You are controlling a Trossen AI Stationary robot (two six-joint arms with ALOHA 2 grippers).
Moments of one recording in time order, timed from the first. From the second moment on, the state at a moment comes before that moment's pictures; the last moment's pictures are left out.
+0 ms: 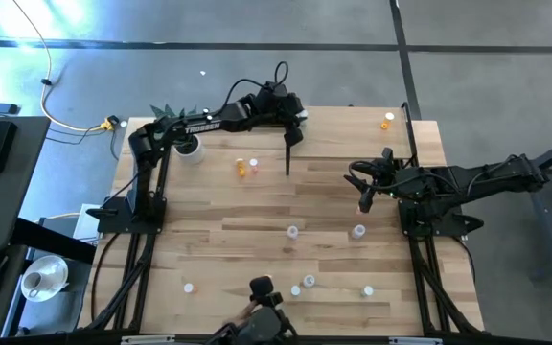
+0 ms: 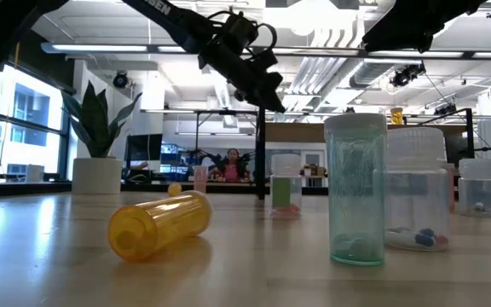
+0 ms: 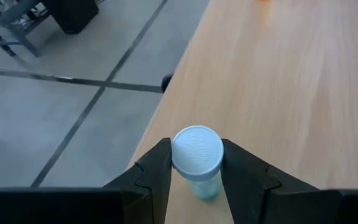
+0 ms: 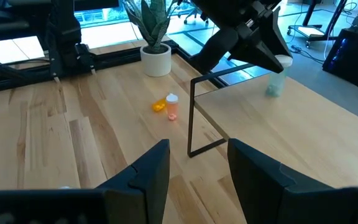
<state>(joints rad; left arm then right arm) 0.62 2.00 1.64 -0.16 -0.02 0.32 0.18 0.72 0.67 -0.35 0.62 0.23</state>
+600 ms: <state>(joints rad) 0.62 2.00 1.63 -0.16 -0.02 0.32 0.18 0.72 0.67 -0.35 0.62 0.23</state>
